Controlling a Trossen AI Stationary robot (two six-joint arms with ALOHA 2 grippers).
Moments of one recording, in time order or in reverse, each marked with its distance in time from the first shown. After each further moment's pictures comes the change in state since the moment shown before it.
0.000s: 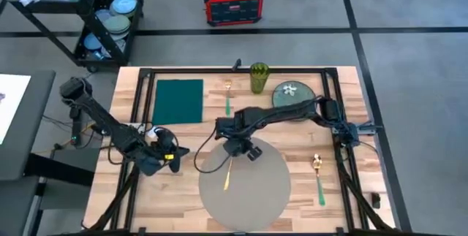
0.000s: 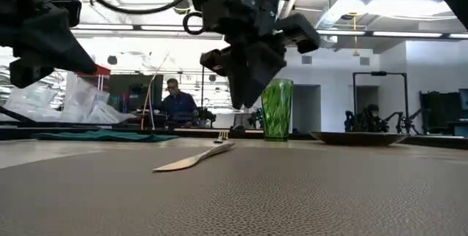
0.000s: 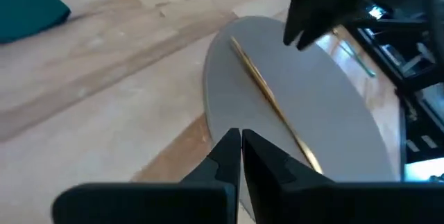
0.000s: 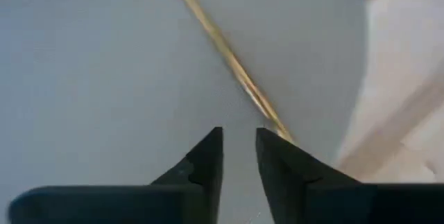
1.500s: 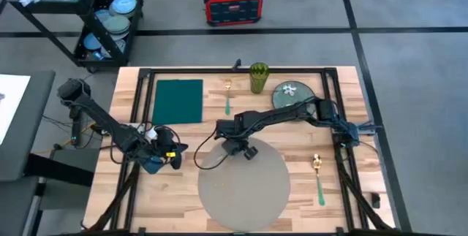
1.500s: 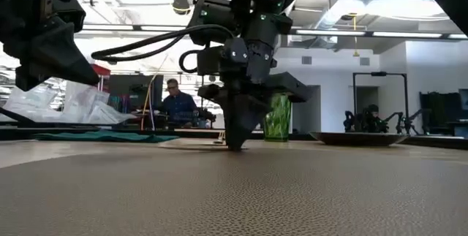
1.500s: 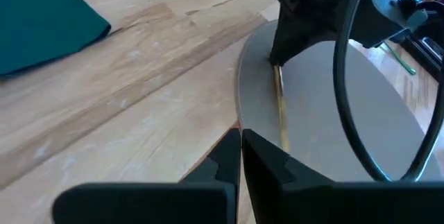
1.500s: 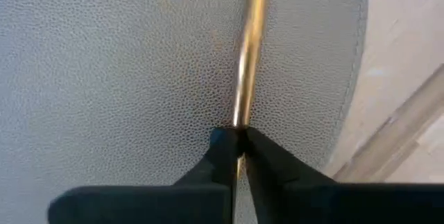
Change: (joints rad) left arm 0.027 0.000 0.000 -0.081 0.000 0.004; right arm -0.026 0.075 -0.138 0.214 0.110 0.022
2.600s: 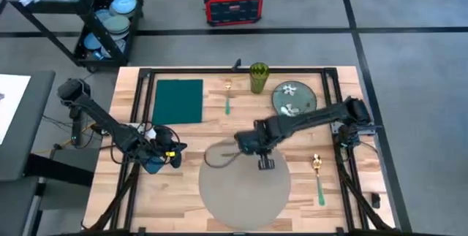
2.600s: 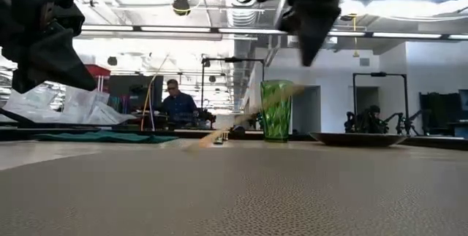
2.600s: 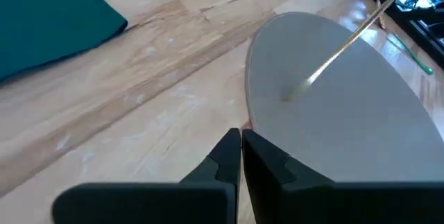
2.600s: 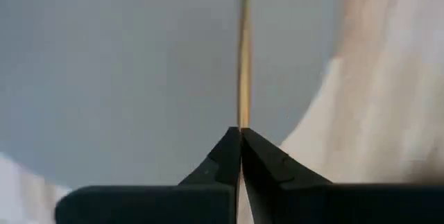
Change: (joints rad) left arm 0.000 0.000 0.000 -0.047 0.000 -0.027; right arm 0.253 -0.359 -0.069 -0.420 0.176 0.915
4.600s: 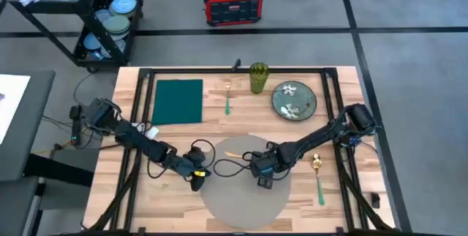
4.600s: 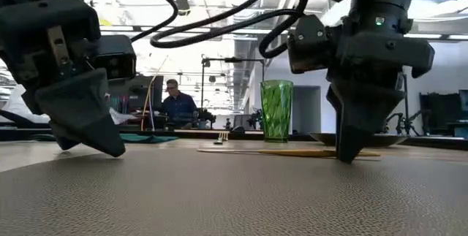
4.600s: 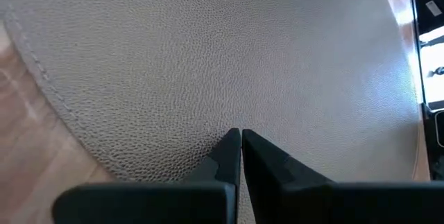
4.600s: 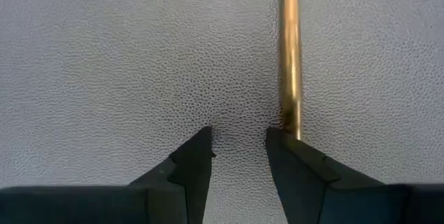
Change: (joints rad) left arm 0.195 0.675 0.083 0.828 0.572 0.414; right arm 0.106 -0.020 -0.453 0.619 0.051 0.431
